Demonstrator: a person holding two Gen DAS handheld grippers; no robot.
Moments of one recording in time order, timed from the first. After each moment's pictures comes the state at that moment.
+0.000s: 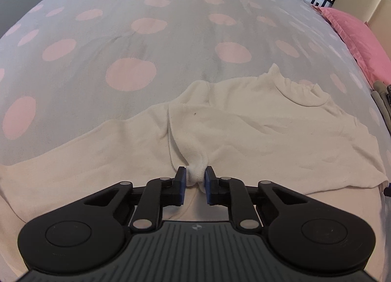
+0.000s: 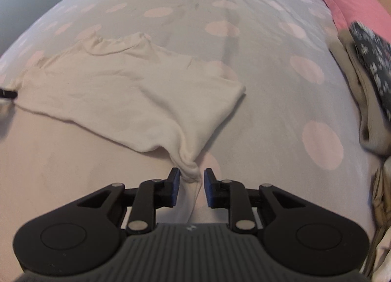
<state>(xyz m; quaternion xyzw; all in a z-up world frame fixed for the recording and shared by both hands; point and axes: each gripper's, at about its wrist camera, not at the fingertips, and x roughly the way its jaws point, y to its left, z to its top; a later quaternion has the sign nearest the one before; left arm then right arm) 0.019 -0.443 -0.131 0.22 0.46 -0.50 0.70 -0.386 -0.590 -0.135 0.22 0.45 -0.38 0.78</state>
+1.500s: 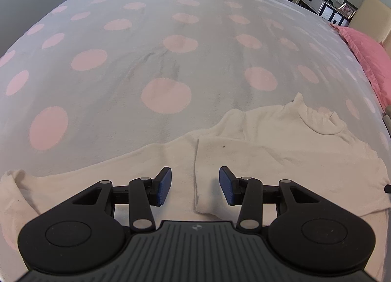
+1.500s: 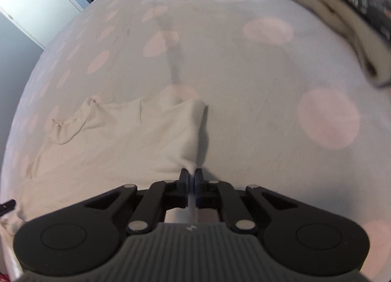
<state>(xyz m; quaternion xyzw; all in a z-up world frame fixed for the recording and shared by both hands) 0.058 -0.440 -0.110 0.19 0.46 -0.46 0.73 -0.413 -0.667 -0.153 0.46 0.32 -0.45 0.70</state>
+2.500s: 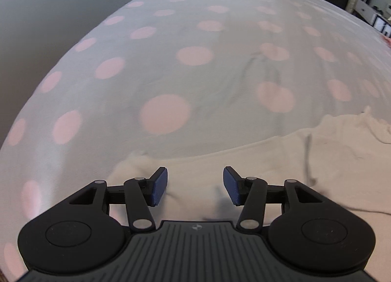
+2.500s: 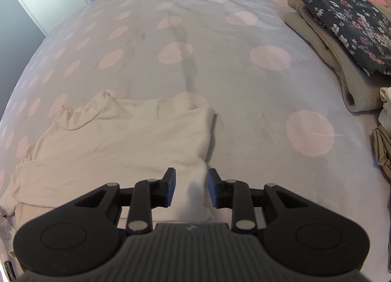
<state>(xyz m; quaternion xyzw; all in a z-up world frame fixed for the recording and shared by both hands) 0.126 -0.347 -0.093 0.21 0.47 -0.33 0.79 -0.408 -0.628 -0.095 0.39 0.34 -0.46 0.72</state>
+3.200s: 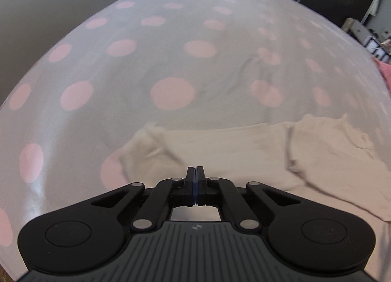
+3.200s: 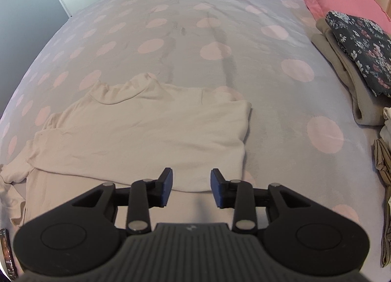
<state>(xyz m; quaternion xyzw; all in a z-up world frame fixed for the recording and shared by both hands) 0.103 -0.305 -0.054 0.14 0.48 -0.38 0.77 -0.370 -0.577 -0.067 0.34 0.37 -0.43 0.75</state>
